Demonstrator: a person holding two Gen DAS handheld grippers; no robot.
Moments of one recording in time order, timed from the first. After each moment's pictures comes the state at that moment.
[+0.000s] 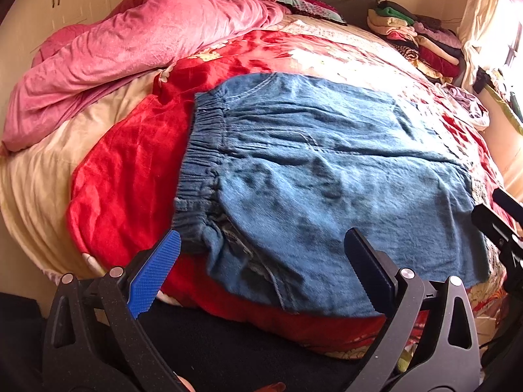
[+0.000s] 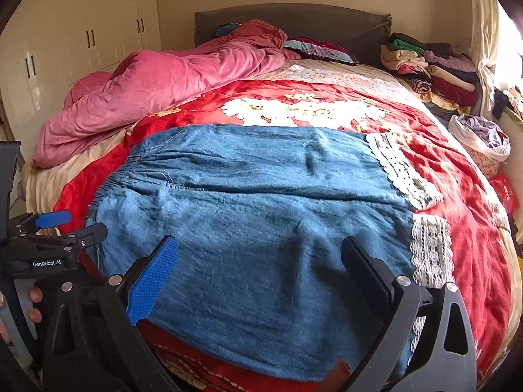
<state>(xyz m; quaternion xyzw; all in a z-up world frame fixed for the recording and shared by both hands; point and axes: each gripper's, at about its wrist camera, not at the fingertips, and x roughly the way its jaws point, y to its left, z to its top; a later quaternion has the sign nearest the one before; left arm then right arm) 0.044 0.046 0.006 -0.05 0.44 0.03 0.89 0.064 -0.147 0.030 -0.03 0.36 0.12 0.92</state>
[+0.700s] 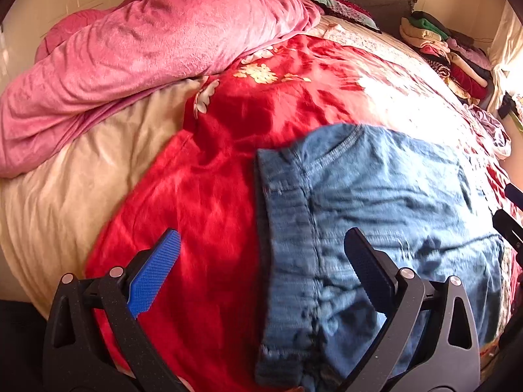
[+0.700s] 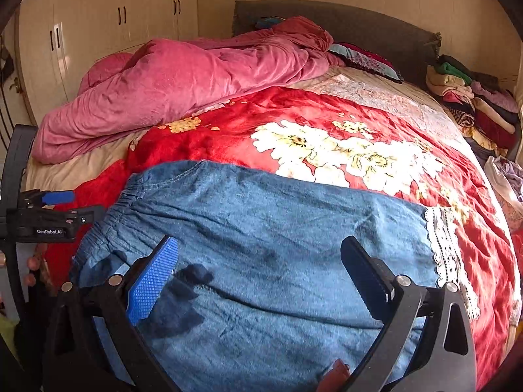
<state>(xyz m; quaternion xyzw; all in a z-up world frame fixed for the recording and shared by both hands) 0.153 0.135 0.008 -0.08 0.46 0.06 0.88 0.198 -0.094 0.044 -0.08 0.37 0.20 0.90</state>
